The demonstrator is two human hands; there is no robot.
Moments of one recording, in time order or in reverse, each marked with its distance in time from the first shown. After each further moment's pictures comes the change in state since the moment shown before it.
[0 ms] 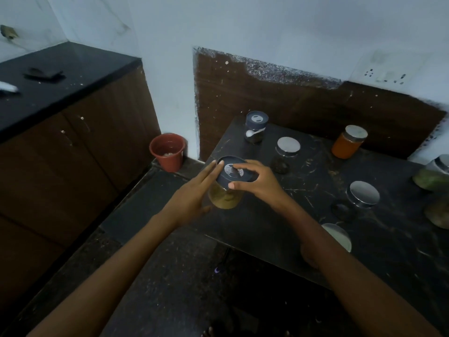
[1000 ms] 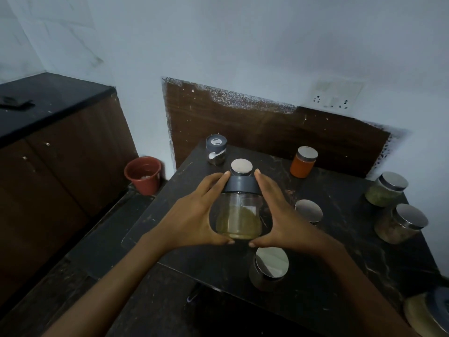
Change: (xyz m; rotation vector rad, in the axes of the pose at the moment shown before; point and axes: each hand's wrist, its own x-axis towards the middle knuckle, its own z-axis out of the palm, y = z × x) left_hand 0.067 0.150 0.010 -0.031 0.028 0.140; right_hand -0.099 0.002 -0.169 -0.528 -0.221 -0.198
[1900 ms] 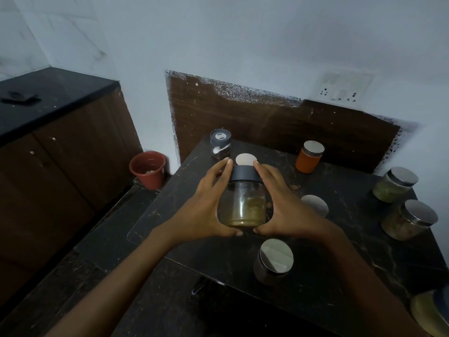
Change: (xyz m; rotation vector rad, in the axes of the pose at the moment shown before) left_hand 0.008 0.006 0.007 -0.182 -0.021 -0.071; right_hand 0.014 0.001 -0.006 -0.007 0.022 -0.011
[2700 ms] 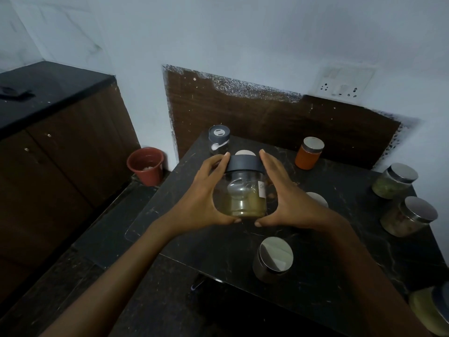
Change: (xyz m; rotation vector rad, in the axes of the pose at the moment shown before) left_hand 0.011 -0.007 -0.004 -0.118 0.085 -0.021; right_hand 0.009 0.006 -0.010 0.072 -0.036 0.038
